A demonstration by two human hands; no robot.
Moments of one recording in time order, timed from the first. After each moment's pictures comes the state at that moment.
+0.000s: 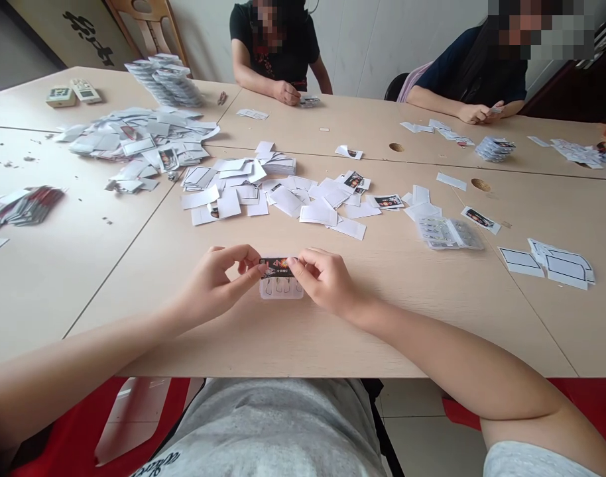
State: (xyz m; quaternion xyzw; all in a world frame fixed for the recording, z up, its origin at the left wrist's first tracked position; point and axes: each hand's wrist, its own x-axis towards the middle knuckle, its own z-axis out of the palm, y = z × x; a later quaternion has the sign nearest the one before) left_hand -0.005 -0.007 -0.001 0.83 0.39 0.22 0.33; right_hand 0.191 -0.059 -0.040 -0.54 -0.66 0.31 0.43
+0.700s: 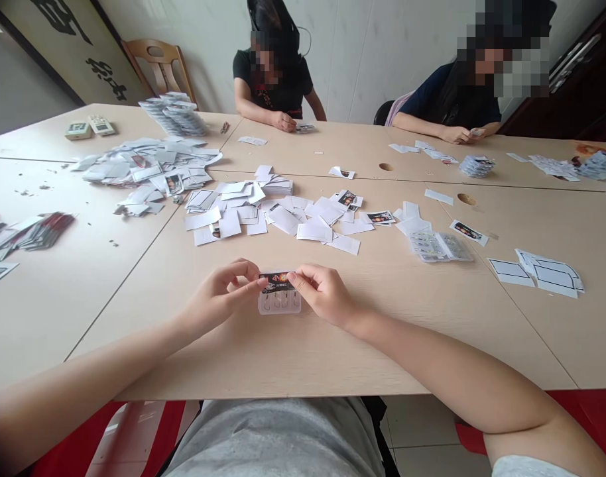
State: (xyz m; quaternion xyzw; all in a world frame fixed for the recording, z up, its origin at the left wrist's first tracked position) left_hand -0.005 -0.002 -0.001 0.73 0.43 0.23 0.47; right_hand 0.195 -0.053 -0.046 -0.52 -0.61 0.42 0.43
